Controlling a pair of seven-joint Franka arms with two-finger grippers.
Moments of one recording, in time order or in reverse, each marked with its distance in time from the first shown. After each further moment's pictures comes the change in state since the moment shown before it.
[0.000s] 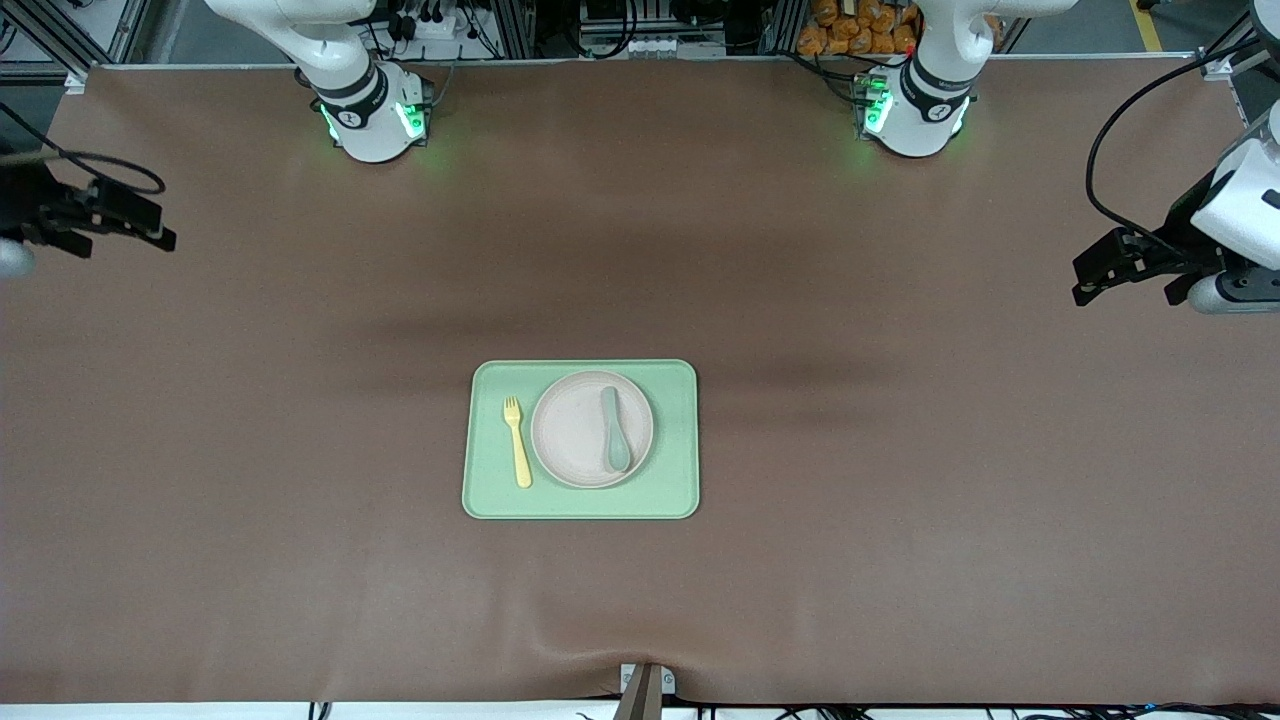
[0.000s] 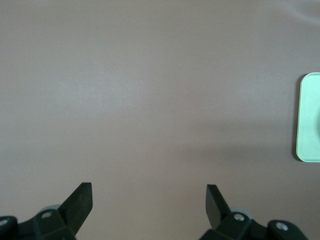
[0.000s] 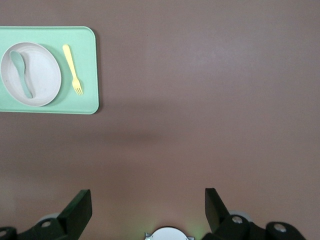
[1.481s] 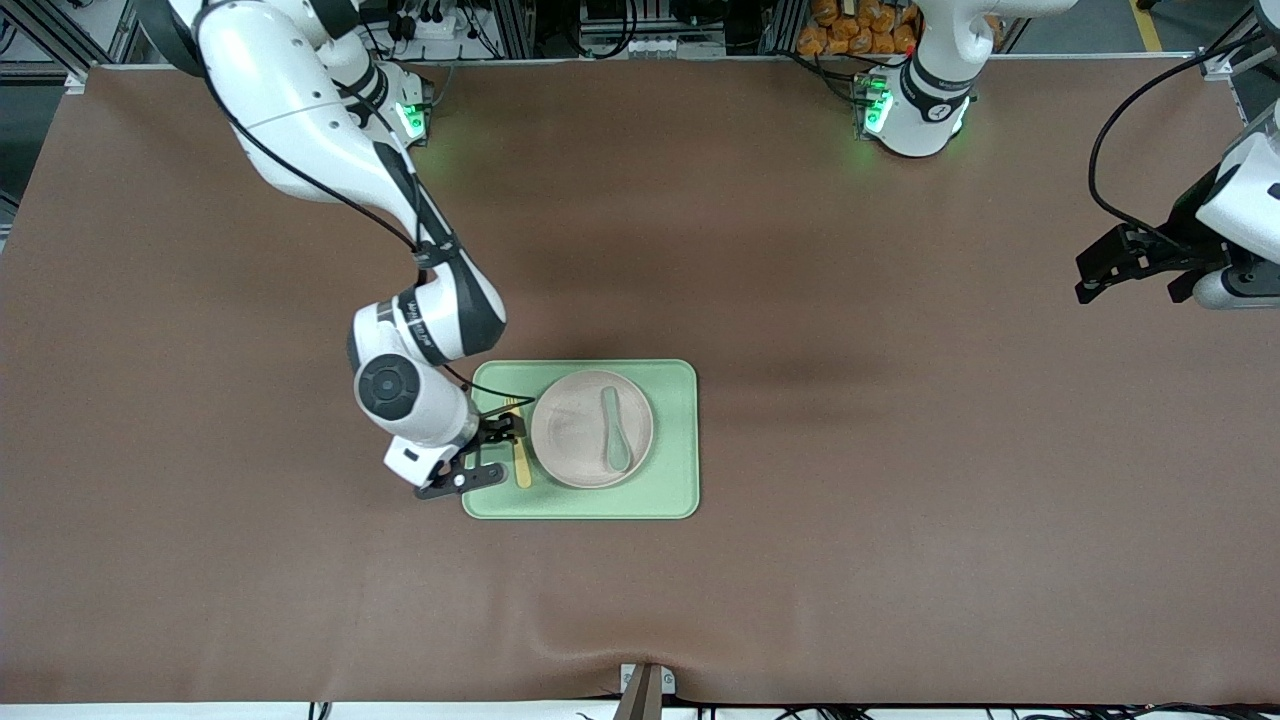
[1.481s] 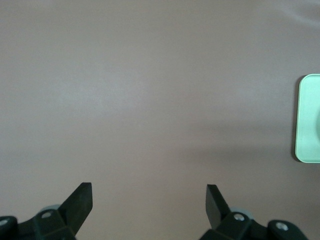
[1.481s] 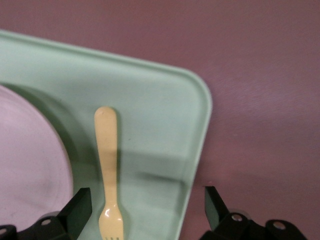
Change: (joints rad) left arm 0.000 -0.005 0.000 0.000 0.000 0.000 -0.001; right arm 0.387 0.714 0.012 -0.060 0.002 0.901 0.159
